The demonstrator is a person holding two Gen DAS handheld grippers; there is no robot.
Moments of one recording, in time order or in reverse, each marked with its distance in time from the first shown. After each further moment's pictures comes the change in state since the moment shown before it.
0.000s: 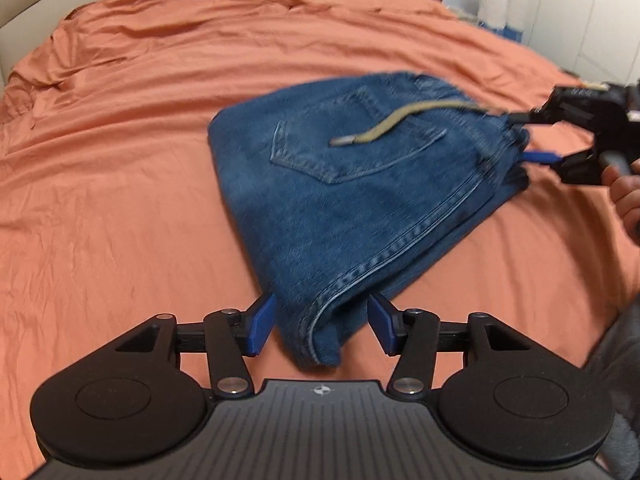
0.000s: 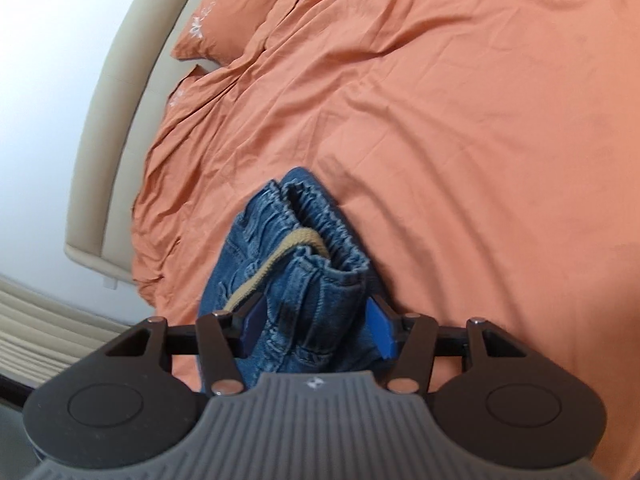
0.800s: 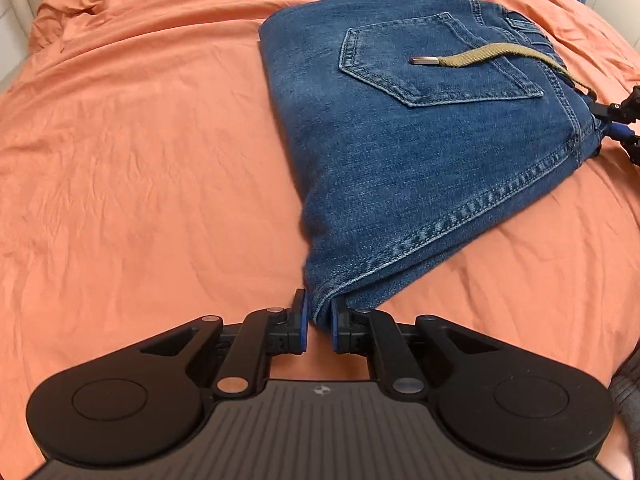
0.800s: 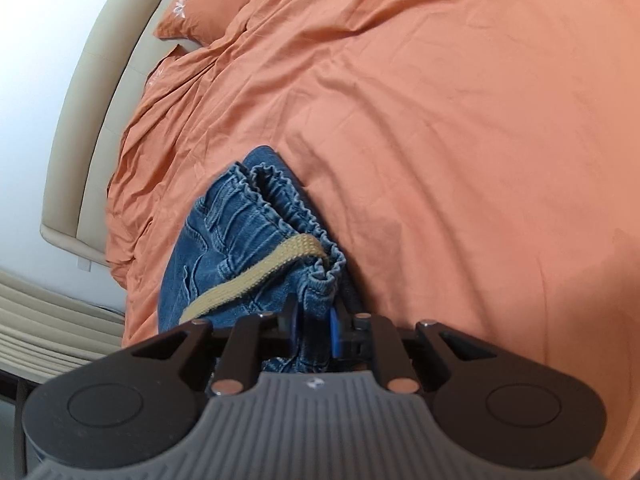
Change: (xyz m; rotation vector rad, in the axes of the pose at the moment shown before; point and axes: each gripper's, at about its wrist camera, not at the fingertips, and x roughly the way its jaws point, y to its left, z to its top) left arm 0.033 0.023 -0.017 -0.098 0.207 0.106; right arm 0.006 -0.016 -0.004 -0.019 0.040 -0.085
